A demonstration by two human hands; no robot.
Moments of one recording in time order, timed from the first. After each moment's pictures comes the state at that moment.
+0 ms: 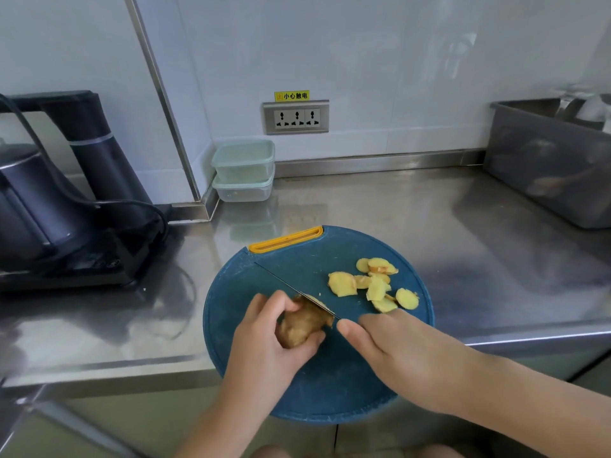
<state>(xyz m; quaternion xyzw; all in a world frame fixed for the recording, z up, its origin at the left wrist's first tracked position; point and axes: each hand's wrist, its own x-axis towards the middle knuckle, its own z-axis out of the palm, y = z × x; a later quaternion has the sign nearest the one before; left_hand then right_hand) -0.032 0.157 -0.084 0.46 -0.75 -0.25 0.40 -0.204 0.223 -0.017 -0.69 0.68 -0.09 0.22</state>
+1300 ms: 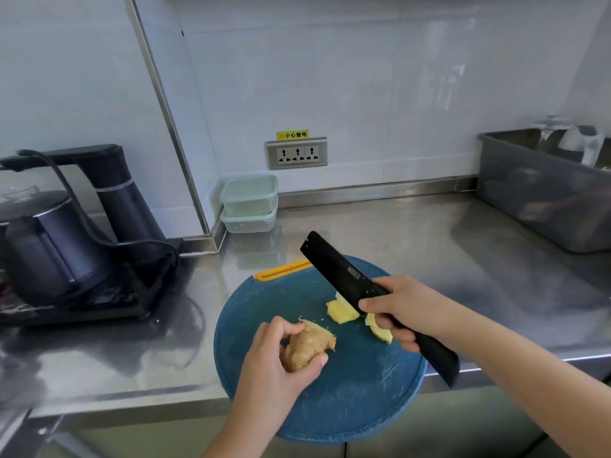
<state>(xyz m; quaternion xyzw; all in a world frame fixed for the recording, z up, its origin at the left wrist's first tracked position) -0.033 0.153 -0.090 0.46 -0.73 -0.30 0.40 -0.251 0.178 0.007 -0.50 0.63 -0.30 0.50</state>
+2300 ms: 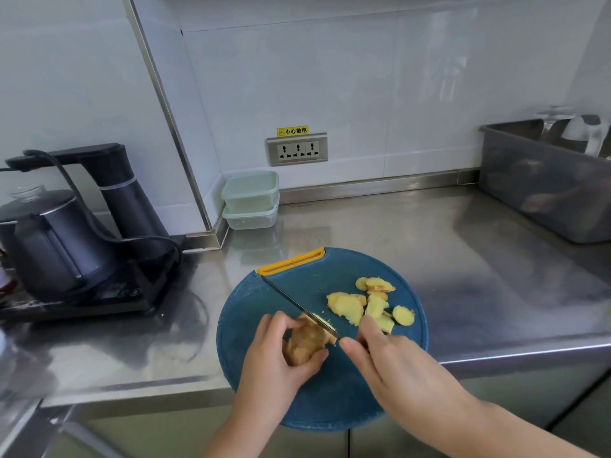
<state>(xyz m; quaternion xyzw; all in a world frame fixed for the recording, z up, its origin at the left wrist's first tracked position) -0.035 0.157 -0.089 0.46 -0.75 -0.25 0.41 -0.202 0.239 -0.022 -0.70 0.68 -0.16 0.14</state>
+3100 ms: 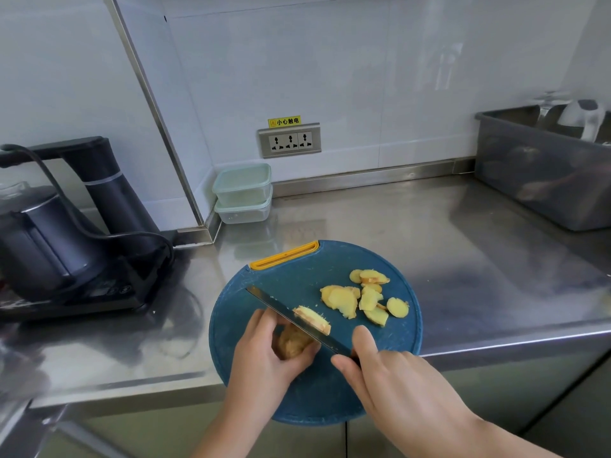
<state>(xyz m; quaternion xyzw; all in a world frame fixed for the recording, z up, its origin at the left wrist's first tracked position) -0.034 0.159 -0.084 0.45 -0.74 -0.27 0.42 -0.198 0.250 -0.041 -0.73 0.67 -0.09 0.04</state>
